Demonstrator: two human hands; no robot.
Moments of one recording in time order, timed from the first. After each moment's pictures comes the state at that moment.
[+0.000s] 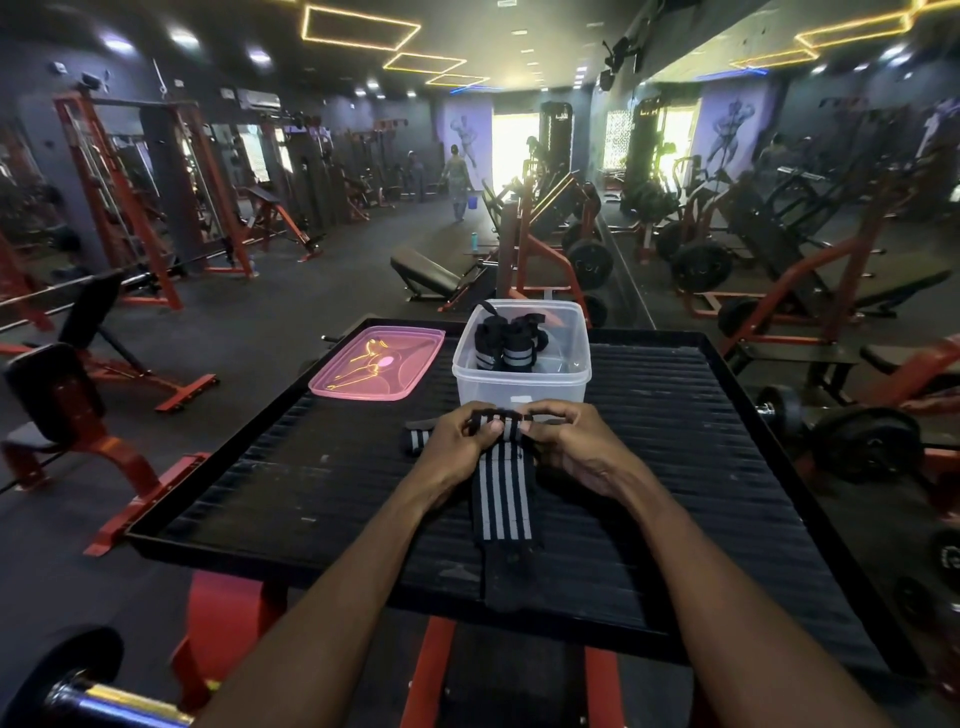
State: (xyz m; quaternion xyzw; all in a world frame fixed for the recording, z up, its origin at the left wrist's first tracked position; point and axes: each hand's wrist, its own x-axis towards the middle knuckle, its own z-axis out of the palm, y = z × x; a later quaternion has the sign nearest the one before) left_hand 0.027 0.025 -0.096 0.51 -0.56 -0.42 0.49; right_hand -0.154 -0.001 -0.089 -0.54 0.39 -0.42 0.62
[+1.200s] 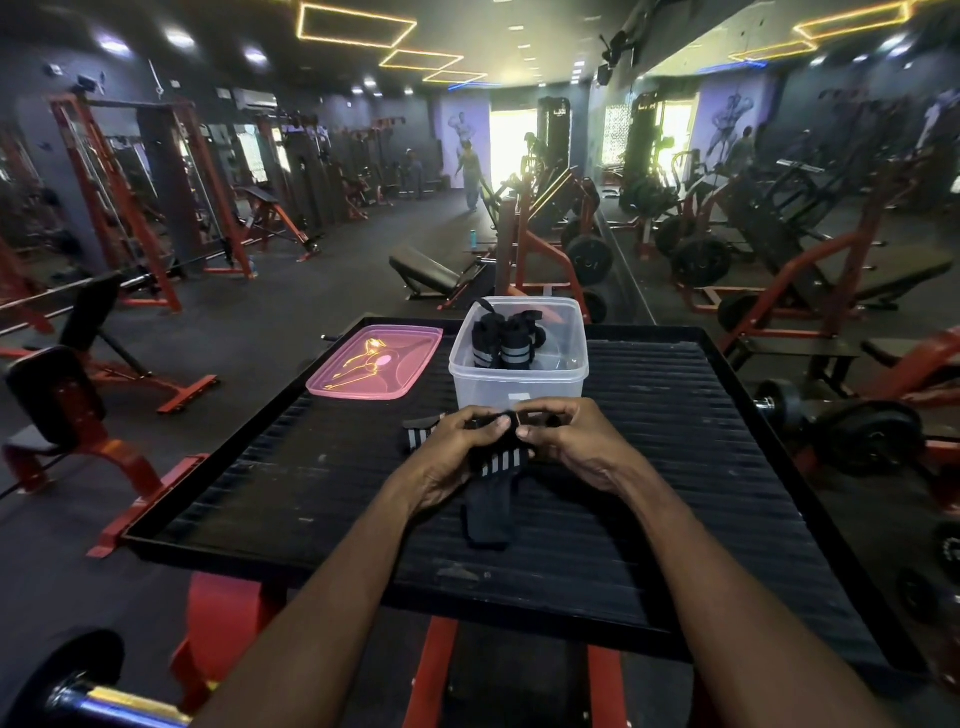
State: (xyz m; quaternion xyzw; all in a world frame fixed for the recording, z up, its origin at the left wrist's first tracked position) left_hand 0.027 0.030 -0.089 0.43 -0.46 -0.60 0.50; right_hand -0.158 0.003 -0.087 -0.57 0.36 -0.44 0.60
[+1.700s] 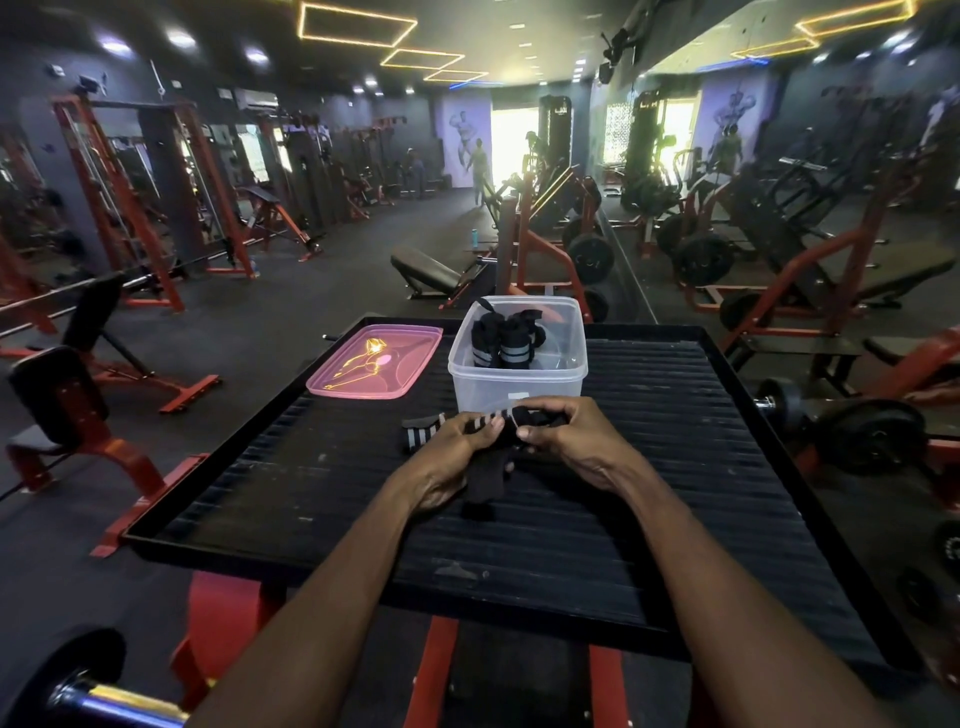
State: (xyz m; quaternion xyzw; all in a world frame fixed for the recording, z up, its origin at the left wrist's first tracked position) left_hand 0.023 0.032 -0.090 0.41 -0.44 -0.63 0.49; right_hand -0.156 0.001 -0.086 -0.56 0.37 -0.45 0.59
